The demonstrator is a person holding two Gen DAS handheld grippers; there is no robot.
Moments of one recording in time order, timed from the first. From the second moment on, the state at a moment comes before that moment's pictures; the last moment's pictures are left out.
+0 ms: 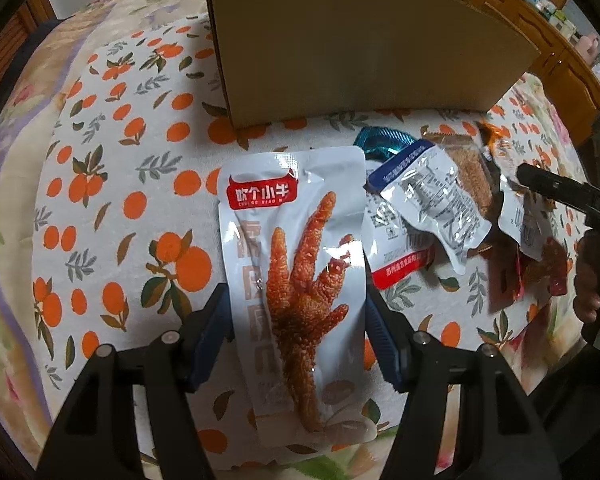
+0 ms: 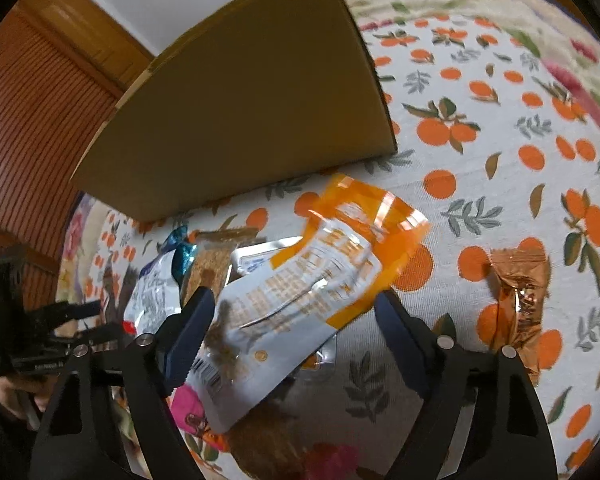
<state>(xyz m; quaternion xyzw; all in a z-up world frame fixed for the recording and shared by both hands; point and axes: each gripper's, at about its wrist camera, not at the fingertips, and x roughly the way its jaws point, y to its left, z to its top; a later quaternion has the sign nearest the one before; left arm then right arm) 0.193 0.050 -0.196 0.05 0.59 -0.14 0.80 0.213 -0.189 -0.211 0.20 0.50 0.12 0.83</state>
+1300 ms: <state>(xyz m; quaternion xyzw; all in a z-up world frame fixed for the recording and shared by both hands) 0.189 0.050 -0.177 0.05 0.56 -0.15 0.81 0.216 -0.172 -0.194 0.16 0.53 0.09 0.83</state>
